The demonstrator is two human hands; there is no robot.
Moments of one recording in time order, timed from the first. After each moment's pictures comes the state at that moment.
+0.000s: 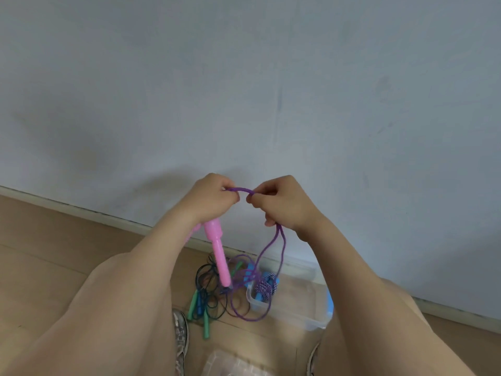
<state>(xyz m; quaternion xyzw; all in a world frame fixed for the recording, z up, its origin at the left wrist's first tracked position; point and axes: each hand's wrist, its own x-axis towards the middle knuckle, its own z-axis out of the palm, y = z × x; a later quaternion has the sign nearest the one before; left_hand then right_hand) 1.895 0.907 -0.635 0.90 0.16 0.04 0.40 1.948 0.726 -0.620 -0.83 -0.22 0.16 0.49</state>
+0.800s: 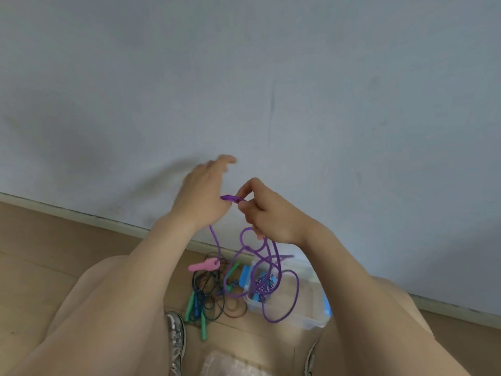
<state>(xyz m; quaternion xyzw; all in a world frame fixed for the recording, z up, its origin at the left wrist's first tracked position) 1.895 0.905 -0.639 0.95 0.07 0.18 0.23 1.942 0.721 -0.628 -0.81 -0.37 0.20 0.40</state>
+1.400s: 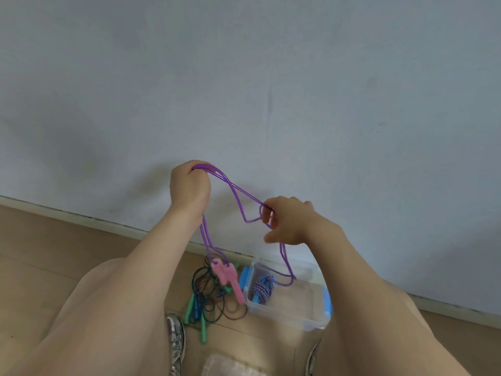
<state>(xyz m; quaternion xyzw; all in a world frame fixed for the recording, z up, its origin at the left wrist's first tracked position) 1.916 0.904 -0.639 0.67 0.30 0.28 0.62 1.971 0.699 -0.644 -0.94 -0.30 0.15 0.10</state>
